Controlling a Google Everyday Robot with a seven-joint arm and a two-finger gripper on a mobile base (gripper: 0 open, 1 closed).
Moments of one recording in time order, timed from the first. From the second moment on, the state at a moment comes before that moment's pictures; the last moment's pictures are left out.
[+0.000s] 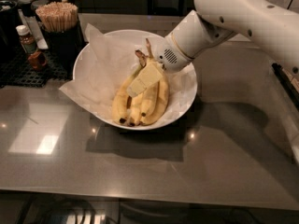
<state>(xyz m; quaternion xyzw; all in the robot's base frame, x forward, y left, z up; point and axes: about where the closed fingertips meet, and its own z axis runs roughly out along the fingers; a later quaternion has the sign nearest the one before) 0.567 0.011 0.869 -0.46 0.82 0.25 0.21</state>
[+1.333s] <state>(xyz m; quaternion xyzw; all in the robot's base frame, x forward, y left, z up) 0.508 -0.096 0.947 -0.32 0.81 0.18 0.45</state>
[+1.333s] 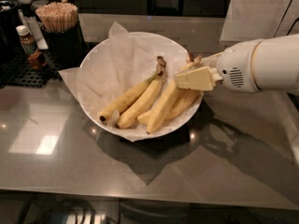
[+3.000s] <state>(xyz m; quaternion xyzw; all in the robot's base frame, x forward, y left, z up) 0.398 -0.037 1.065 -0.59 0.56 0.18 0.55</state>
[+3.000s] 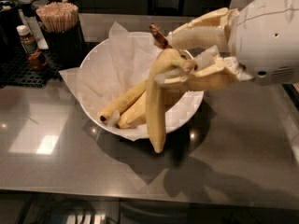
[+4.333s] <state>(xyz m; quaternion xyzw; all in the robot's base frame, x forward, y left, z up) 0.513 0.015 1.186 -0.67 0.51 0.06 0.54</state>
